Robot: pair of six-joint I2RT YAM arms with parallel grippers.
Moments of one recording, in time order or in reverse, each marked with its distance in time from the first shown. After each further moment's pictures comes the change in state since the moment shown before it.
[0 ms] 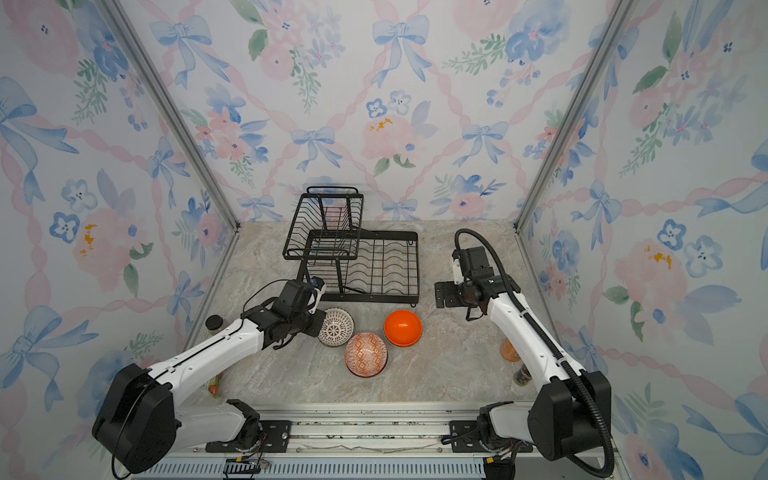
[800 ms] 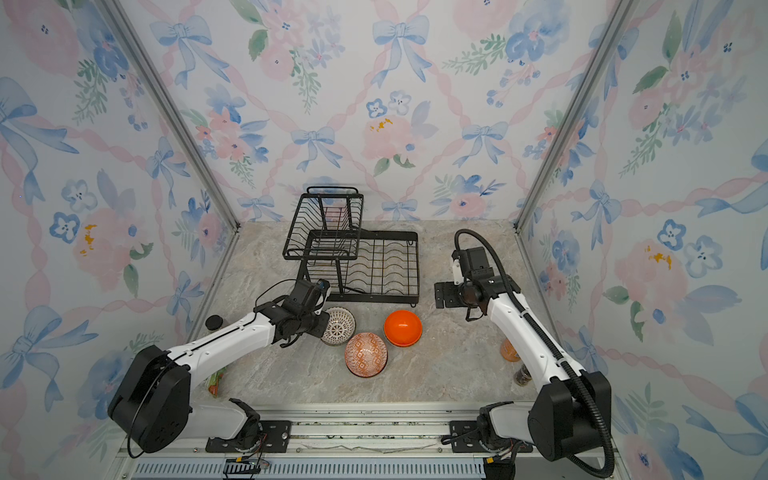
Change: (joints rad) left arm -0.025 0.088 0.038 -0.009 -0.035 -0.016; right arm 0.000 -0.001 -0.002 0.000 -0.007 0.000
